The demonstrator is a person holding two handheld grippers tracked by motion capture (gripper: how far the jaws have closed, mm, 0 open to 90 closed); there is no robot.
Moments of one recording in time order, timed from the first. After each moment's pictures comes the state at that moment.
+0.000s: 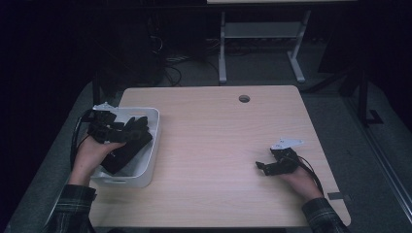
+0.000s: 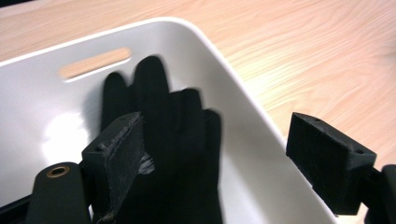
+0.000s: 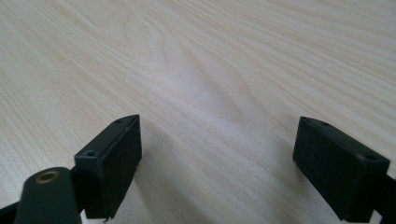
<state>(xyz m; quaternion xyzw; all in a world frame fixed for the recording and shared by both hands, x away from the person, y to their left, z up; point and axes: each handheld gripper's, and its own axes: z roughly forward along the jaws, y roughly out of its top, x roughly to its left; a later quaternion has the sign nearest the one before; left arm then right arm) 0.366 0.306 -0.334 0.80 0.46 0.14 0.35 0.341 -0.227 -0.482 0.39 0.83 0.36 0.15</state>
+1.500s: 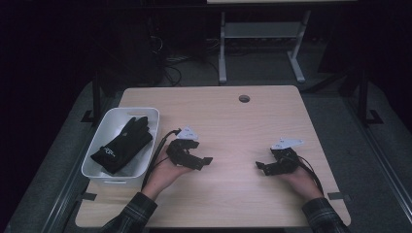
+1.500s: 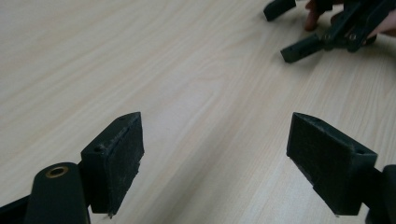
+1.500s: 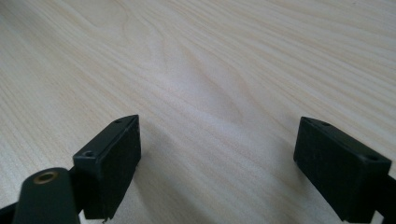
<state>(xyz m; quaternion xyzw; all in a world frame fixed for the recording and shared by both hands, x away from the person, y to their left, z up) 0.340 0.120 -0.416 0.87 0.29 0.07 0.40 0.341 -0.227 -0.482 0.40 0.83 0.36 0.15</state>
